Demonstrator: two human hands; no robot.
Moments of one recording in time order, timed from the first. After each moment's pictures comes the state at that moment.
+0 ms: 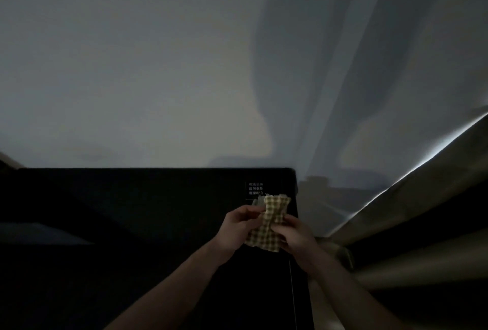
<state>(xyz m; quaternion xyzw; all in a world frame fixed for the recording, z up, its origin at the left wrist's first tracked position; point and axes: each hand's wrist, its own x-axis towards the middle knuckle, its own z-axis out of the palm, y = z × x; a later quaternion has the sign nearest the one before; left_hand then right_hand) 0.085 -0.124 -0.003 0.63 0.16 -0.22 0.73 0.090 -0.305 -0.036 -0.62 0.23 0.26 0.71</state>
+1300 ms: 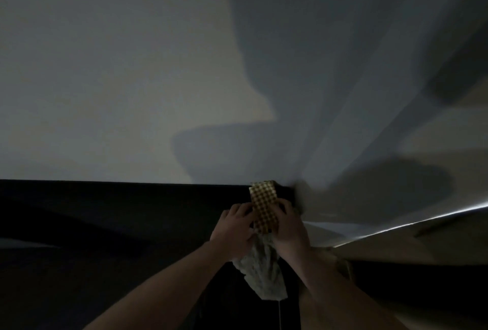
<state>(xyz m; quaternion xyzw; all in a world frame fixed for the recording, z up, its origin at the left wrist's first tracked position) 0.260 -0.154 -0.131 0.96 -0.14 -0.23 0.12 0.266 -0.335 -0.148 -0.95 -0.03 0.18 0.25</state>
